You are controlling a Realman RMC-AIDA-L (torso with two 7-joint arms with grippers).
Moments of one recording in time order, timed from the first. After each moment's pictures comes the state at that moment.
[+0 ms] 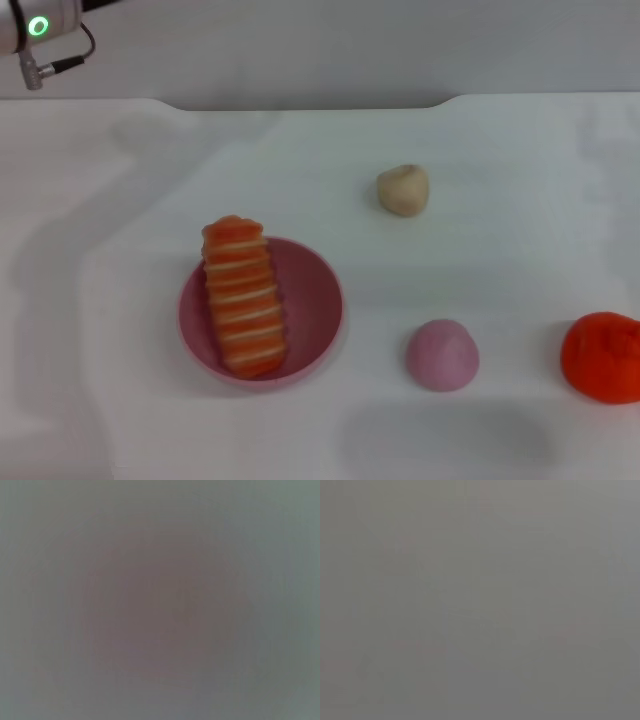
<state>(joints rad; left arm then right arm) -0.72 -2.06 0.89 0.95 1.97 0.99 -1.96 0.21 2.07 -1.86 -1.02 0.71 -0.87 -0.33</state>
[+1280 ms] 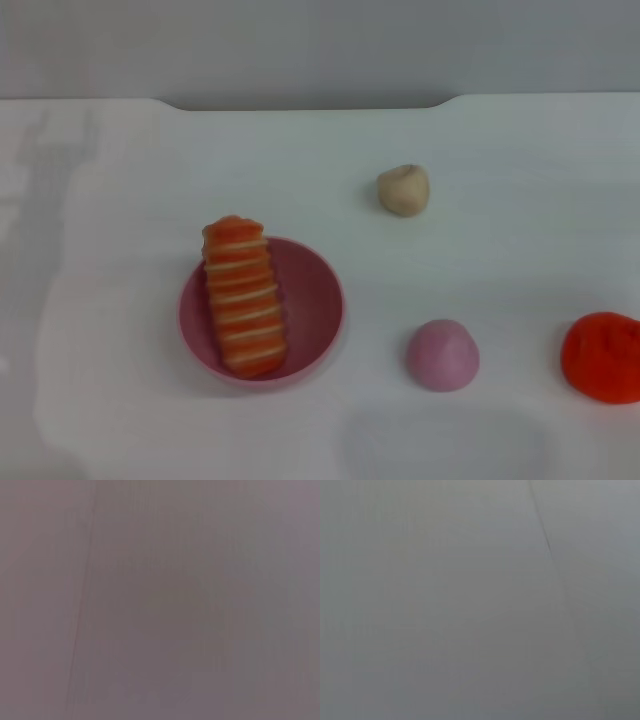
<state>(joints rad) -0.56 -2.06 0.88 0.23 0.31 1.23 -0.29 0.37 2.06 -1.53 -0.49 0.71 -1.15 -0.07</state>
